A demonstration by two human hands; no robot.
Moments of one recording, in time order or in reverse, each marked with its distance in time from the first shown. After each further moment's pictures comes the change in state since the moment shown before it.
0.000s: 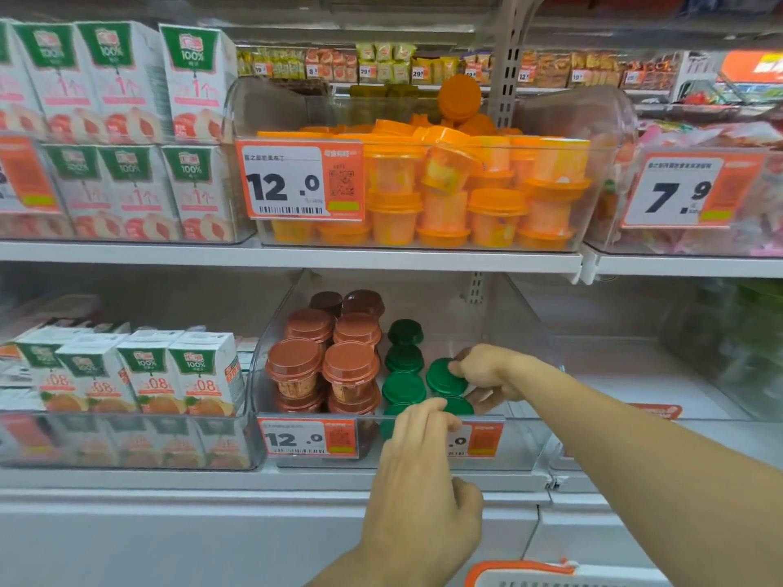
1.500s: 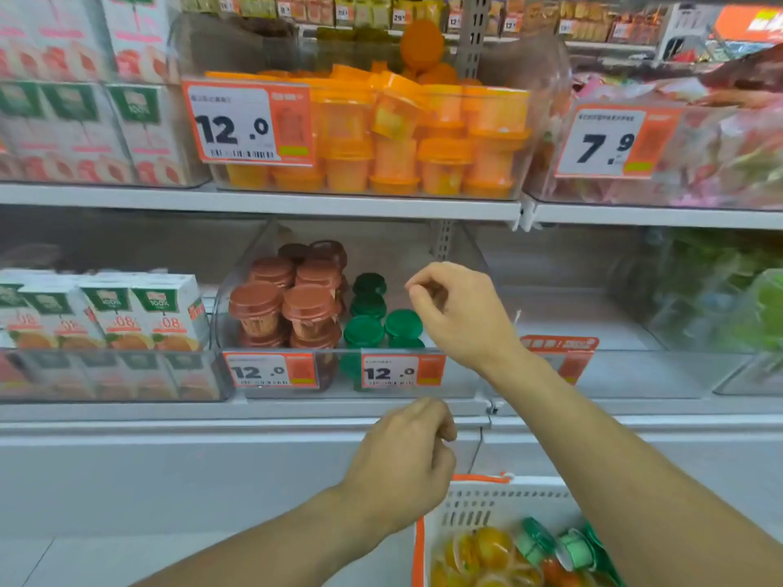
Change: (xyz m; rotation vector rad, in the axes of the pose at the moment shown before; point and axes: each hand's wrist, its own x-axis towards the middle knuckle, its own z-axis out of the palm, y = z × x) left_hand -0.025 0.010 0.032 0.028 -0.167 0.082; right_hand -0.108 0.018 0.006 -0.107 0.668 -0.945
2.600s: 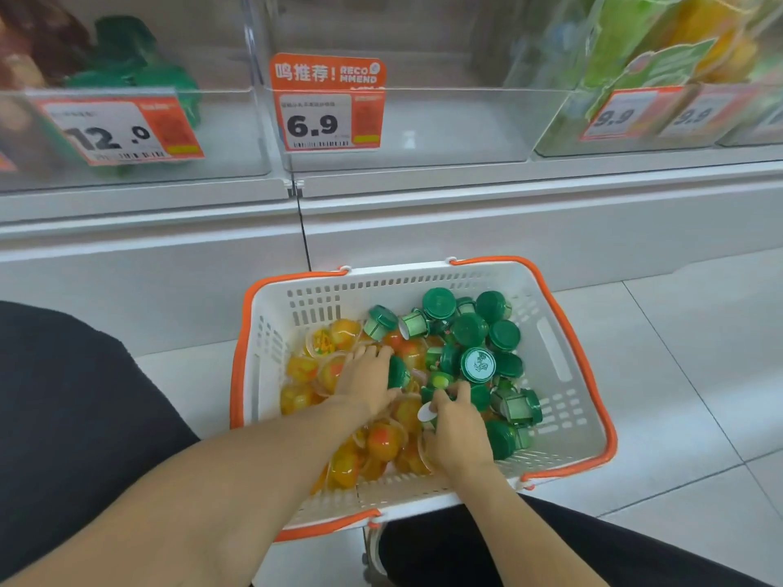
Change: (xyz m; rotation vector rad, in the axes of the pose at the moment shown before) left_hand -0.059 0.036 0.331 0.285 -0.571 -0.201; right_hand -0.442 0.166 -0.034 -0.483 -0.620 0.936
